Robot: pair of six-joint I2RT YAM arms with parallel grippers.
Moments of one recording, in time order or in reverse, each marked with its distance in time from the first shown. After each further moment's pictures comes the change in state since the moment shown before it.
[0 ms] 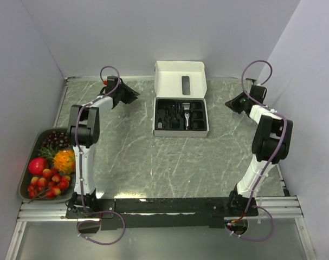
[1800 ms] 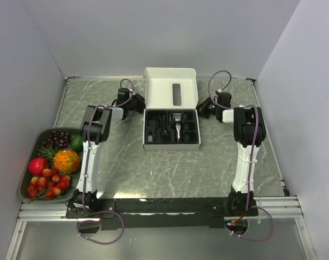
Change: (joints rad) left arm -0.063 0.257 0.005 0.436 0.448 -0.212; right arm 0.256 0.375 0.077 0.385 -0.296 0.133
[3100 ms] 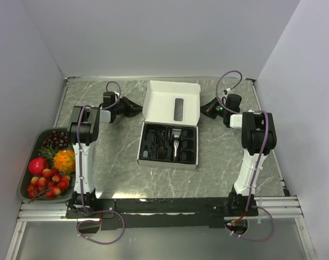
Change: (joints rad) left arm 0.123 -0.170 -0.266 0.026 0.035 0.101; right arm -0.054 -0.235 -0.254 0.126 -0.016 -0.032
